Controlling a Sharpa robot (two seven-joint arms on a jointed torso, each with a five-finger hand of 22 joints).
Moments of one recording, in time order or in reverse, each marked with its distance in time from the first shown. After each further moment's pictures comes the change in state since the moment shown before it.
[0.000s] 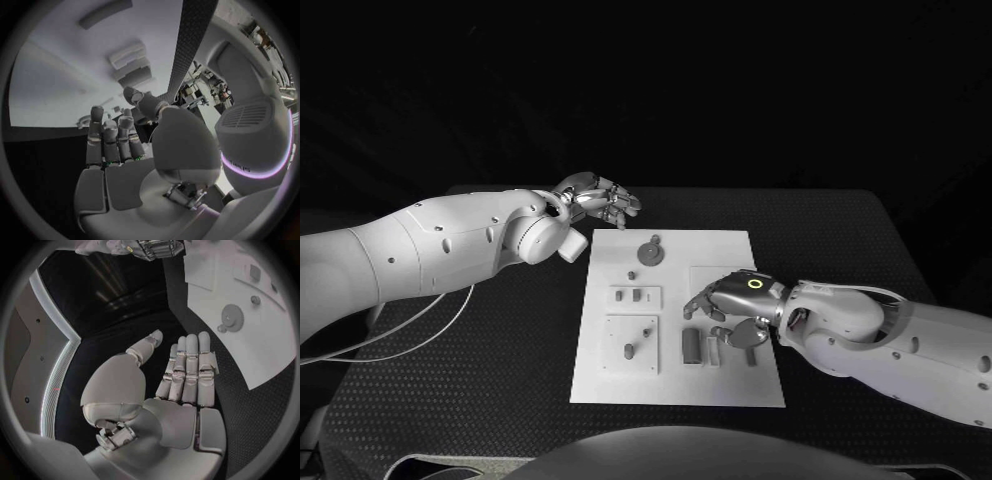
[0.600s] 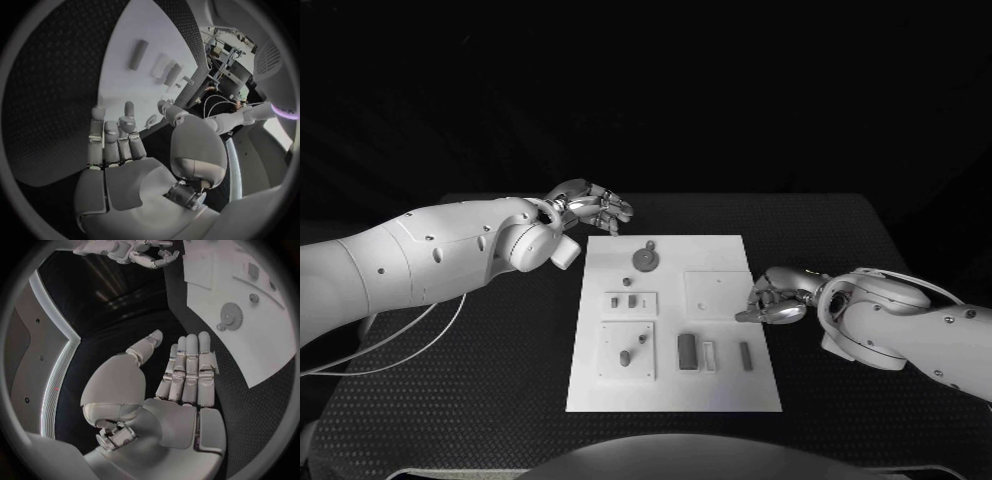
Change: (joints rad) left arm 0.000 -0.005 0.000 -0.003 0.000 0.000 0.000; left_hand 0.000 0.000 0.000 0.000 0.000 0.000 0.000 0.000 0.000 0.000 0.000 0.000 0.001 0.000 0.000 0.000 0.001 -0.001 0.000 0.000 0.000 0.001; right arm 0.047 -0.138 0.001 0.009 0.510 0.188 -0.444; right_hand -0.415 -0.071 -0.120 0.396 0.000 0.195 0.019 0.157 0.118 0.112 -0.001 0.076 -0.016 0.115 -0.057 0.039 -0.034 0.000 0.125 -0.072 0.035 -0.002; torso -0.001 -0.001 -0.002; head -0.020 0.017
